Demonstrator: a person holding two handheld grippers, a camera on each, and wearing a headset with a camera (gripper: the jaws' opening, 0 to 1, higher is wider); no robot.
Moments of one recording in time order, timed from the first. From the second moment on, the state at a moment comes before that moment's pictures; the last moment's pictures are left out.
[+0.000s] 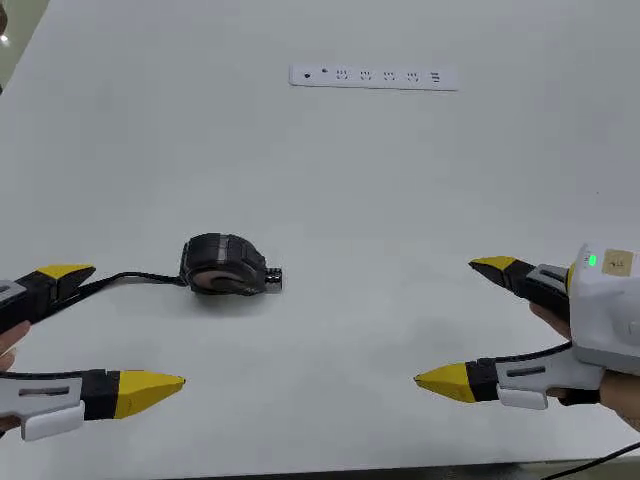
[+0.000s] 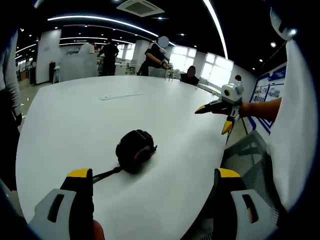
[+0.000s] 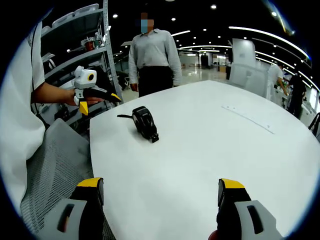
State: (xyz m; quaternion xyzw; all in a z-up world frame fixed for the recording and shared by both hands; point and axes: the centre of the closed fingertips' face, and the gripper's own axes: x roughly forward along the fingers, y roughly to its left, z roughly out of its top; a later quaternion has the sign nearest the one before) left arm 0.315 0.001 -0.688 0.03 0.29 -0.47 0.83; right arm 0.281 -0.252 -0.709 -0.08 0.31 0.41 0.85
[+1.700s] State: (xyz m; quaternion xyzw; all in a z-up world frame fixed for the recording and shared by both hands) left arm 0.382 -0.043 -0.749 0.17 0.31 -0.58 0.73; right arm 0.336 -0.194 -0.739 -0.10 0.31 0.51 0.80
